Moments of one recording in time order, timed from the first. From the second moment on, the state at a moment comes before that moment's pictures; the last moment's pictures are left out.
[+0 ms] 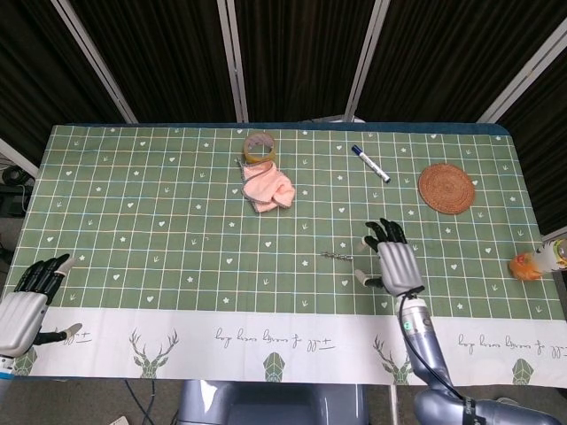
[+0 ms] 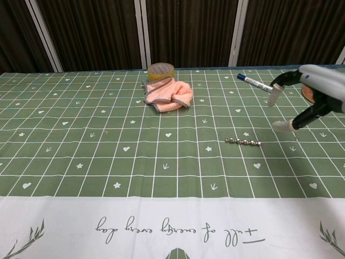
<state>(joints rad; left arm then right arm) -0.12 -1.07 0.05 -1.61 1.58 1.40 -0.10 0.49 -1.56 0.26 -1.70 -1.02 1.22 -0.45</state>
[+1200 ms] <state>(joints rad) -0.15 -1.06 0.05 -1.63 1.55 1.33 -0.14 0.66 -1.91 0.33 -1.25 -0.85 1.11 -0.44</state>
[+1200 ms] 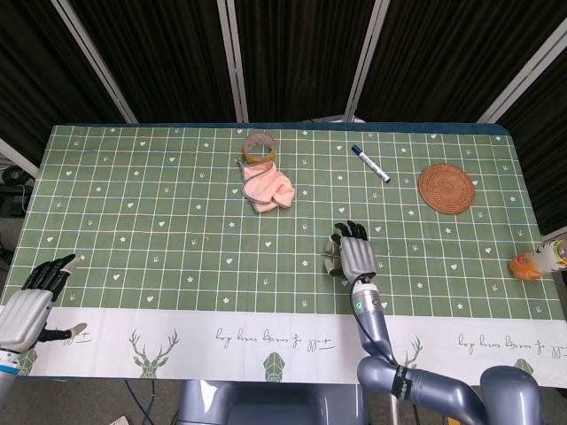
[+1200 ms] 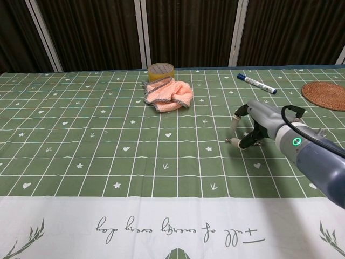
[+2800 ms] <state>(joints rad) -0.15 -1.06 0.05 -1.63 1.54 1.32 -0.13 0.68 -1.85 0.48 -1.30 -0.83 1.14 -0.40</state>
